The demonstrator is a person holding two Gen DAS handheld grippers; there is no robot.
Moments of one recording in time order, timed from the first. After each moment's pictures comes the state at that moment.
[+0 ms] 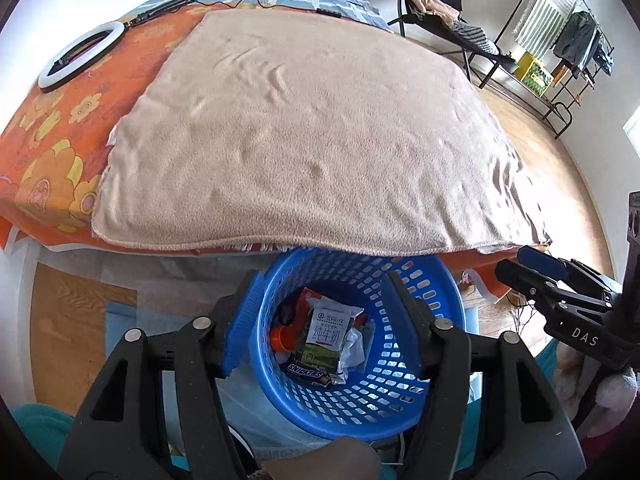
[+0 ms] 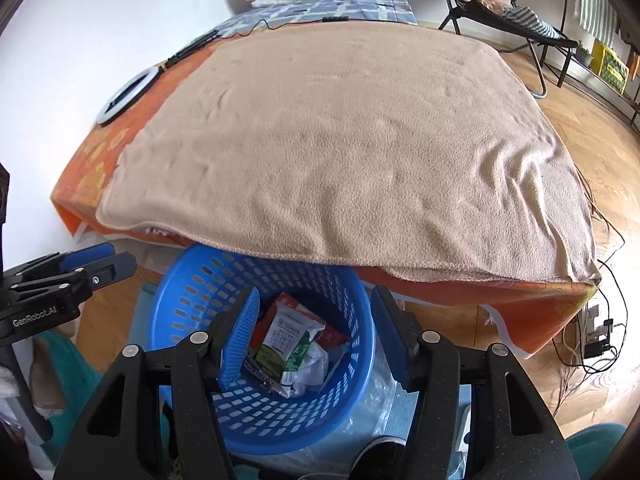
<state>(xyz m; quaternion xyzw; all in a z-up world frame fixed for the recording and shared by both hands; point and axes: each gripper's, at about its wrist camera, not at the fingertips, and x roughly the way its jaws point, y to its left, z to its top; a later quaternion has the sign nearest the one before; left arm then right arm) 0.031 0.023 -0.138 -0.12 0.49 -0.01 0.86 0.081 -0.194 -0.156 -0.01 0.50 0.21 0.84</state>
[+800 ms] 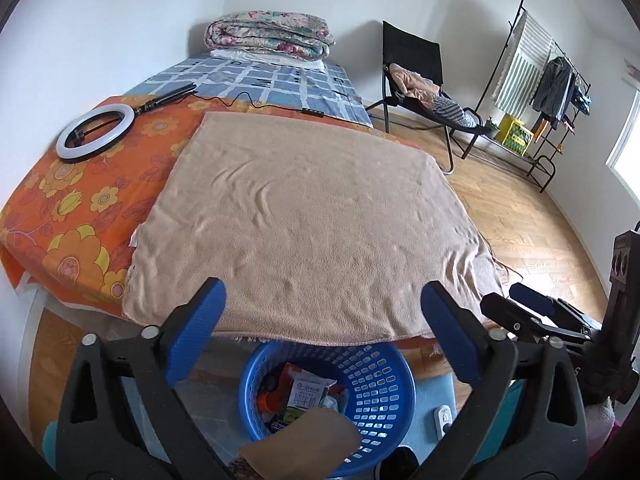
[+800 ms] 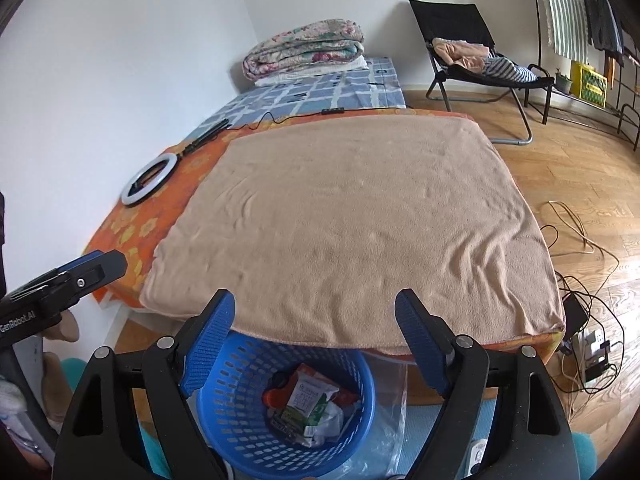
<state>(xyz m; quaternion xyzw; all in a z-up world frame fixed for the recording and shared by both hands) 0.023 0.019 -0.035 -0.13 0.37 0.00 0.92 0.077 -0.216 -0.068 0.05 0.40 0.21 0.89</state>
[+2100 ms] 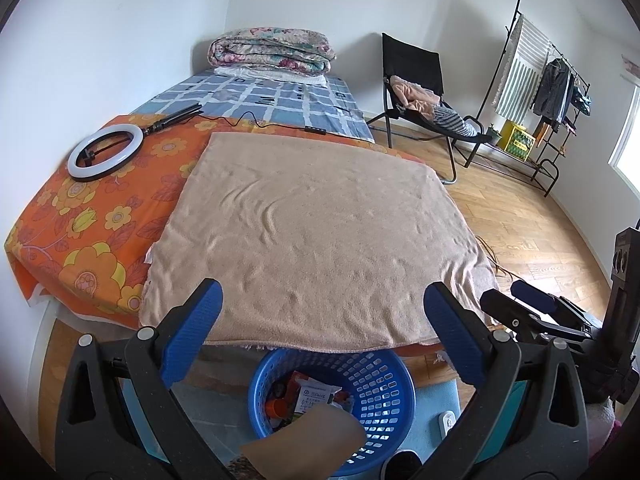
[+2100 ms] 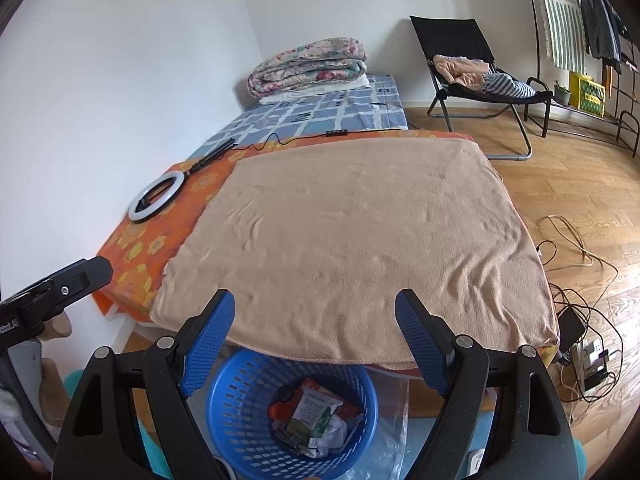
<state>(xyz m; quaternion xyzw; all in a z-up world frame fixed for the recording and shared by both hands) 0.014 0.021 -0.008 -0.11 0.35 0.01 0.93 0.073 -0.220 -0.046 0.05 0.37 0.22 0.90</state>
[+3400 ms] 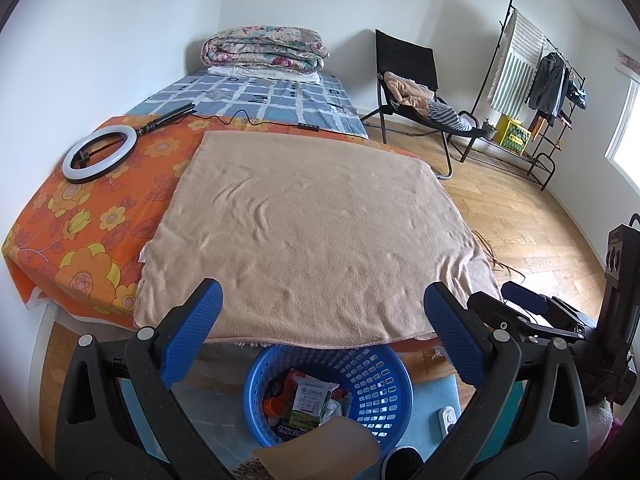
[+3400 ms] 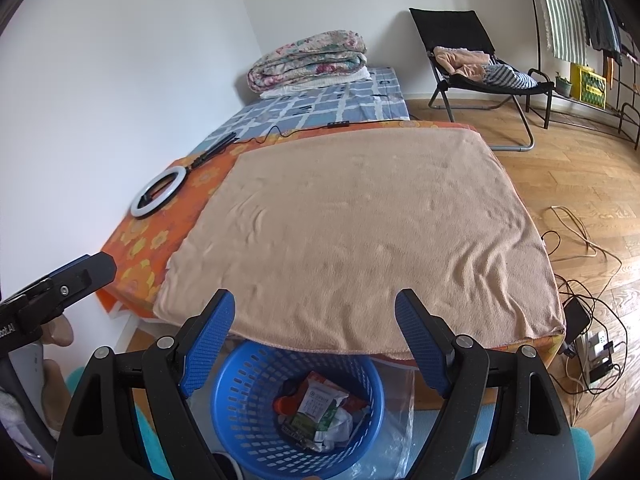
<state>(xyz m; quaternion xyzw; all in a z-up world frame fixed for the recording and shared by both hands) 0.014 0.011 -0.006 -0.11 0.36 0.00 0.93 0.066 -0.216 -0.052 0.06 0.38 0.22 0.90</state>
